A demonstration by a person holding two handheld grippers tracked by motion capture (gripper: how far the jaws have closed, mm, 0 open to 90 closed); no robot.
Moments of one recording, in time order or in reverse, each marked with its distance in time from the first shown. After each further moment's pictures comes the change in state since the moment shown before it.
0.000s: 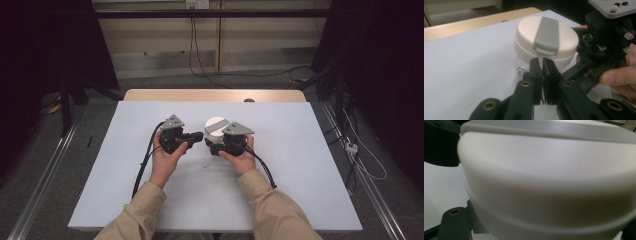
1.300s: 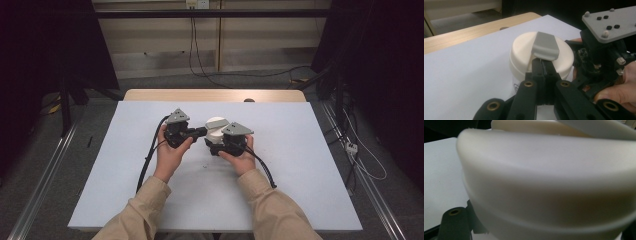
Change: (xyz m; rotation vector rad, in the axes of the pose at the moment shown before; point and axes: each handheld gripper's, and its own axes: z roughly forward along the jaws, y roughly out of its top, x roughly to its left) left arm -0.007 0.021 0.006 -0.018 0.002 0.017; right arm 0.000 0.000 0.001 0.004 -0.001 -0.009
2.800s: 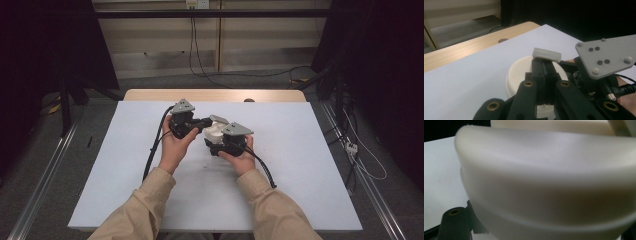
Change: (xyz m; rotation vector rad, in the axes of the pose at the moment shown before) left arm -0.004 0.029 0.008 -0.028 -0.007 0.017; right arm 0.000 -0.001 0.001 0.001 -0.001 0.002
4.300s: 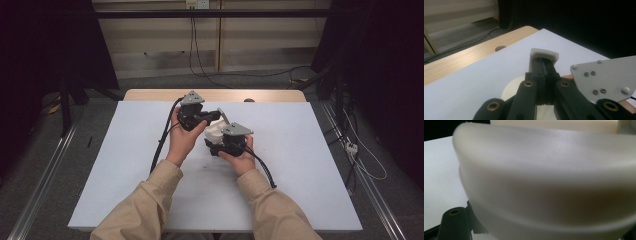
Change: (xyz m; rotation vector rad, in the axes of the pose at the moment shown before) left arm -0.008 0.024 0.016 0.006 -0.005 0.028; right arm 0.000 -0.001 0.001 0.000 -0.002 -0.002
